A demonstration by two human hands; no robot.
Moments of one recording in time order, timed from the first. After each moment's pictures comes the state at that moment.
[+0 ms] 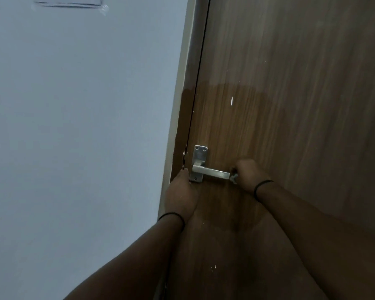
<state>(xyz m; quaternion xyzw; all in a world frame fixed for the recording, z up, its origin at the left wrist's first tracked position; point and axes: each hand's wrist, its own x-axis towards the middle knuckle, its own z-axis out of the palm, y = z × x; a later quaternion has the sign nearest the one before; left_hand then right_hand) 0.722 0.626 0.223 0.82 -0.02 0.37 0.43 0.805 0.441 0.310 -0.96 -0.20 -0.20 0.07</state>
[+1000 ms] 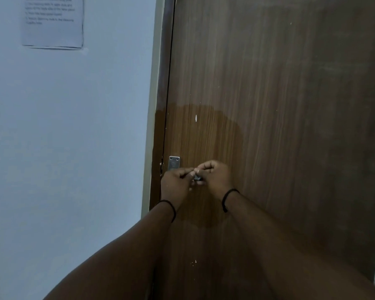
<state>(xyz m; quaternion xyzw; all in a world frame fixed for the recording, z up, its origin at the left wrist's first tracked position) 0.668 0.573 0.286 0.75 -0.10 0.34 0.56 0.695 0.448 0.312 -0.73 -0.19 -0.19 0.63</state>
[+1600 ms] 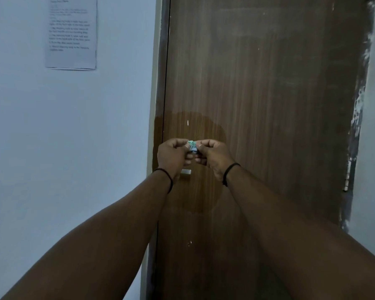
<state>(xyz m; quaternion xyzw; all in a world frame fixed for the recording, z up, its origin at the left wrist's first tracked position) 0.543 0.560 0.352 0.64 -0.11 0.30 0.70 0.570 0.432 0.364 -0.65 -0.21 -0.14 0.71</state>
